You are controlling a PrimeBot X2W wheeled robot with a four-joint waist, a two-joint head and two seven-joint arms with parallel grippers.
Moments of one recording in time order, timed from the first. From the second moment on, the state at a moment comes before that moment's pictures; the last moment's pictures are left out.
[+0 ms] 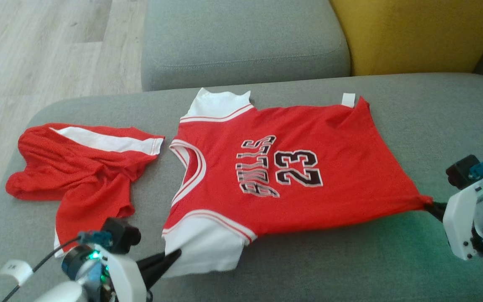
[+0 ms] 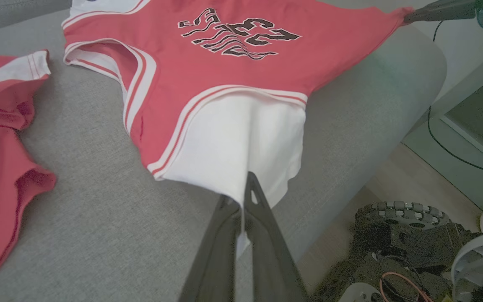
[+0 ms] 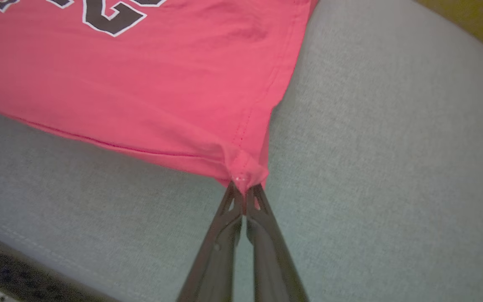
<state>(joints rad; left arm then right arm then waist) -0.24 0.65 -0.93 0.12 -0.84 -0.13 0.12 -0.60 -0.79 1.15 0.59 0.92 0.13 0.29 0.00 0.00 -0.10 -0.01</state>
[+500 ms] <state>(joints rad) -0.16 0.79 -0.94 -0.13 -0.98 -0.12 0.26 -0.57 -0.96 1.24 0.35 1.09 0.13 0.50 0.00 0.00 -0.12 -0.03</state>
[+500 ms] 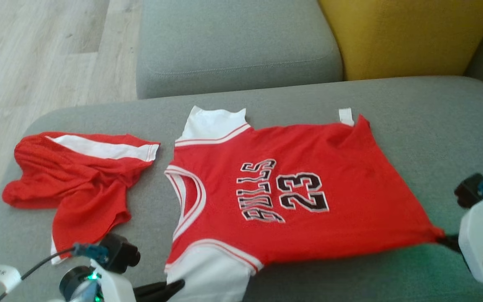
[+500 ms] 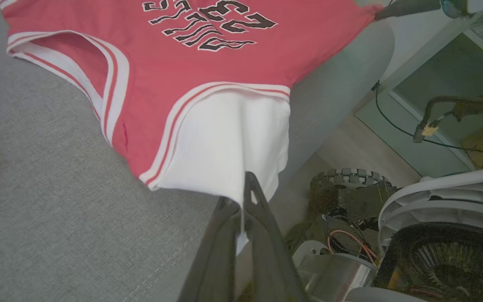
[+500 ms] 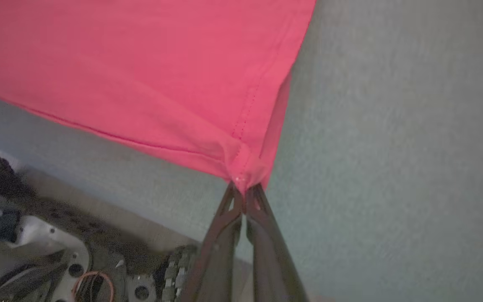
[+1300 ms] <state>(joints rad) -0.32 0.71 -0.90 -0.03 -0.97 -0.10 0.29 -0.64 -0.89 1.15 0.44 0.99 0.13 0.51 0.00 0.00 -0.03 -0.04</state>
